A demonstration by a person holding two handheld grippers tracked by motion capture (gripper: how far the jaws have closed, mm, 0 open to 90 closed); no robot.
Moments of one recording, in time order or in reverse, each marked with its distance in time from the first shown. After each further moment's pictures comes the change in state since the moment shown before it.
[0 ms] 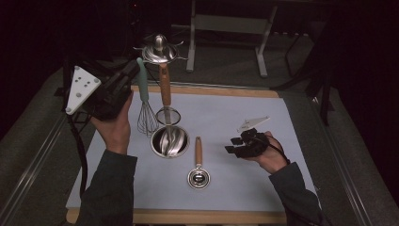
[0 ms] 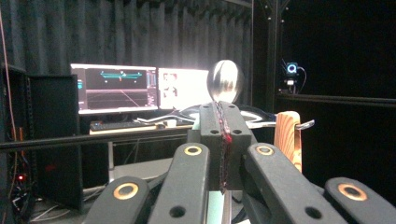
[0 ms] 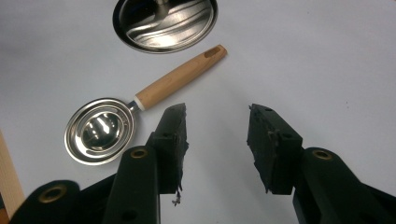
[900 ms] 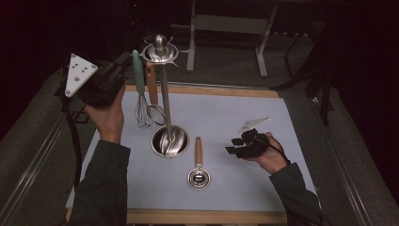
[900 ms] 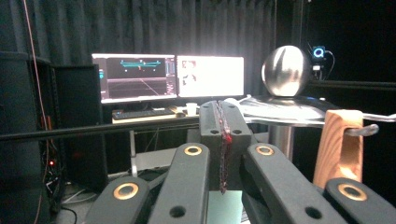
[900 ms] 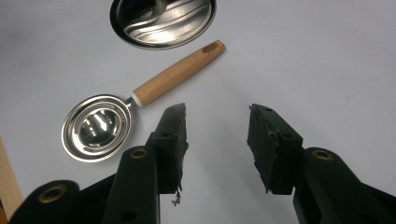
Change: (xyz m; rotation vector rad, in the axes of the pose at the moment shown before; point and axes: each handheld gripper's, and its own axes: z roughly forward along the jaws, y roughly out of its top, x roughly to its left) left arm 0.029 0.001 0.017 0.066 0.082 0.025; right arm -0.002 -0.004 0.001 0.005 0.000 0.013
